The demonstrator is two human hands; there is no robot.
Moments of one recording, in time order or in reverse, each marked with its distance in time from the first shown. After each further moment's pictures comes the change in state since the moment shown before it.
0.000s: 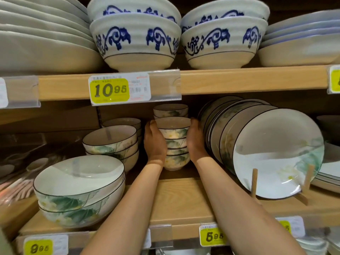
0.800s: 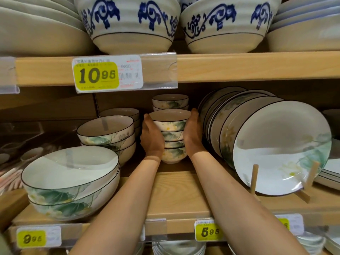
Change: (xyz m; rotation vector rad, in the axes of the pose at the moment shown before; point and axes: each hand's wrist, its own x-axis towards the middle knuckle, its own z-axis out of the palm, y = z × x) left_hand 0.000 -0.012 0.002 0.079 0.111 -0.112; right_hand 0.002 0.003 0.004 0.052 0.081 0.124
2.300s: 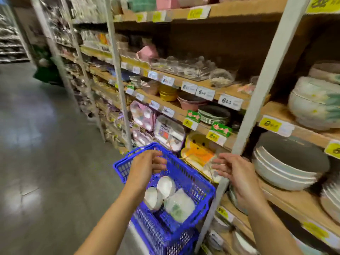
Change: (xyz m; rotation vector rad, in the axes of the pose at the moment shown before) left_hand -0.273 -0.002 -0.584 0.035 0.417 -0.260; right_hand -0.464 0.120 0.067 -0.075 -0.881 0.438
